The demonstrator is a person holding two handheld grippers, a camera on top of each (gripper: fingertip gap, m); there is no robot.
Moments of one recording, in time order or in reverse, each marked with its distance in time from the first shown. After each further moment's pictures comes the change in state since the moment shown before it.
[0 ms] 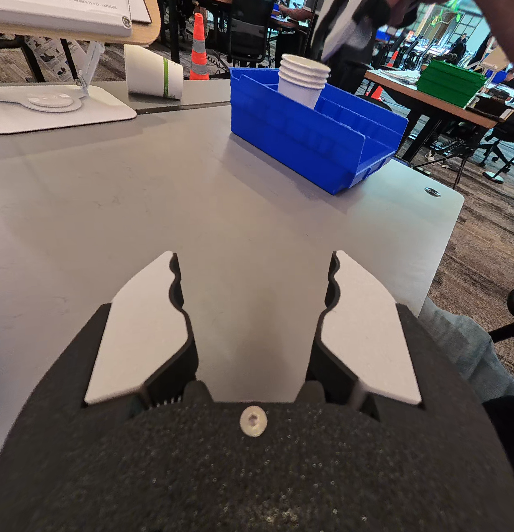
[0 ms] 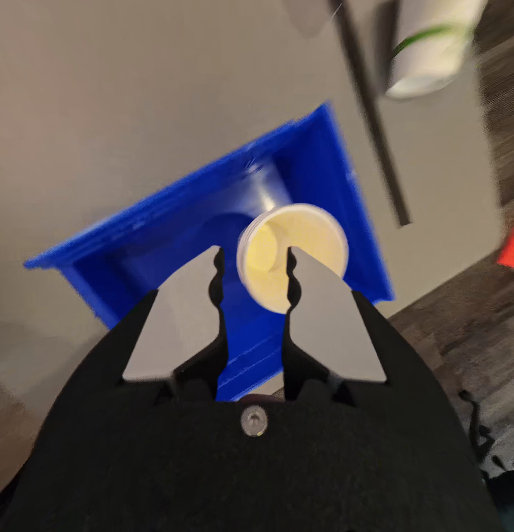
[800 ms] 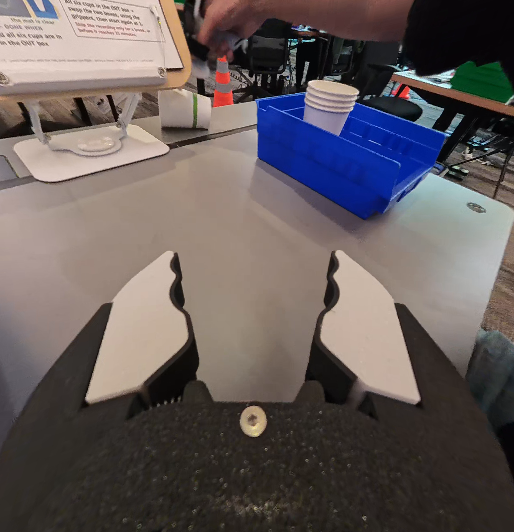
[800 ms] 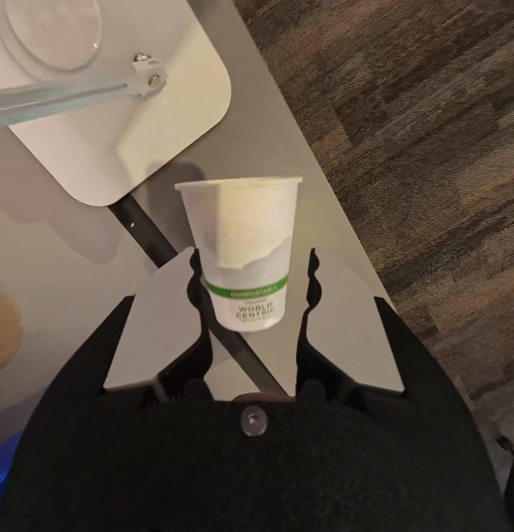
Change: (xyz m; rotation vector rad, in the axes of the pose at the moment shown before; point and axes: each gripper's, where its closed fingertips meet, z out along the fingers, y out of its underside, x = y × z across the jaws) left arm -0.025 -0.036 0.024 0.020 -0.072 0.065; right arm 0.212 -0.172 0.215 -0.069 -0.116 0.120
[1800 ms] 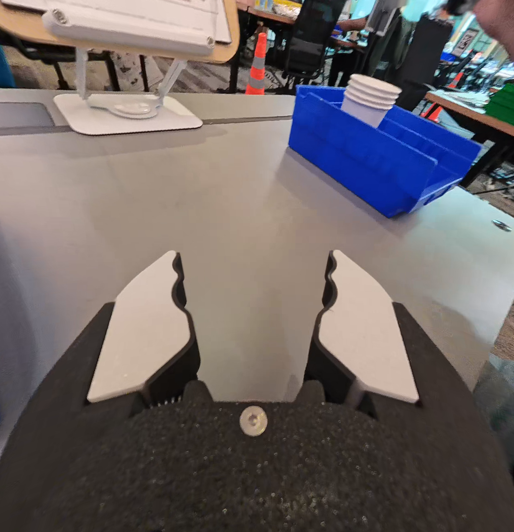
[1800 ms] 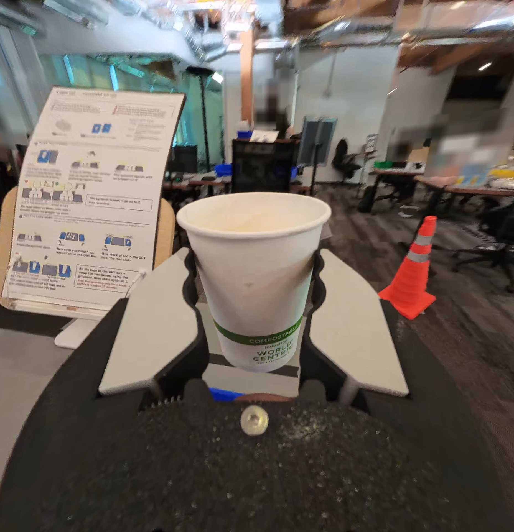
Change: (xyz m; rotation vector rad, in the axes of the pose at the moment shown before) left arm -0.023 0.031 -0.020 0.007 -0.102 -0.114; right arm -0.103 0.167 -0.343 1.214 0.714 0.514
